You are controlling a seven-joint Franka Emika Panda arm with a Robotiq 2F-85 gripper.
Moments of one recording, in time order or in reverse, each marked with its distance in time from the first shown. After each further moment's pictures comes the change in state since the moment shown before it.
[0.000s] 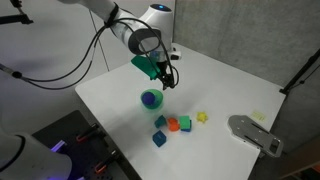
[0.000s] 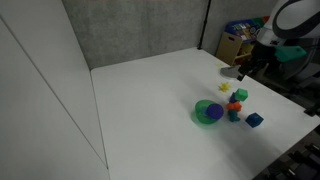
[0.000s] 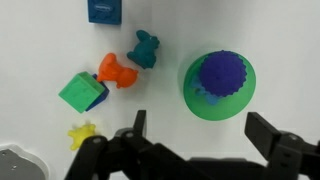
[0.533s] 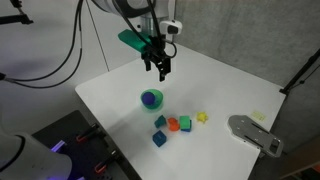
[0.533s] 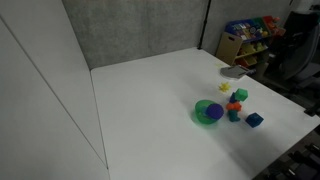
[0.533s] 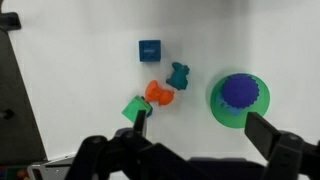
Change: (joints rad) arm 0.000 -0.272 -0.048 0.008 -0.195 -0.354 0.188
